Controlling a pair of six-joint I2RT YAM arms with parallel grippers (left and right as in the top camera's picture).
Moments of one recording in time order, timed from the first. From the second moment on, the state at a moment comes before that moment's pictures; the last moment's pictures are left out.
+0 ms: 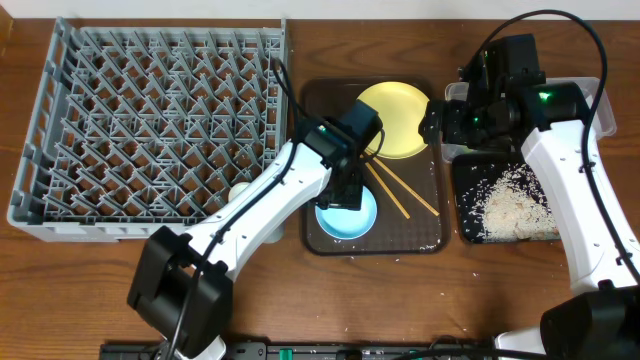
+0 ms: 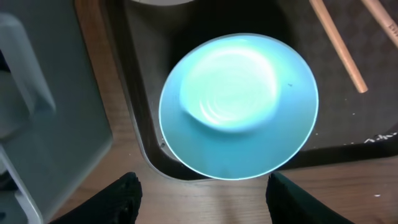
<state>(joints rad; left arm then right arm) -0.67 1.81 1.51 -1.19 0.02 -0.56 0.15 1.64 1.54 -1.07 -0.20 0.26</state>
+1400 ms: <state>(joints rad) -0.63 1.86 1.30 -0.89 -0.05 -0.44 0.15 1.64 1.54 -1.08 -0.19 0.26</state>
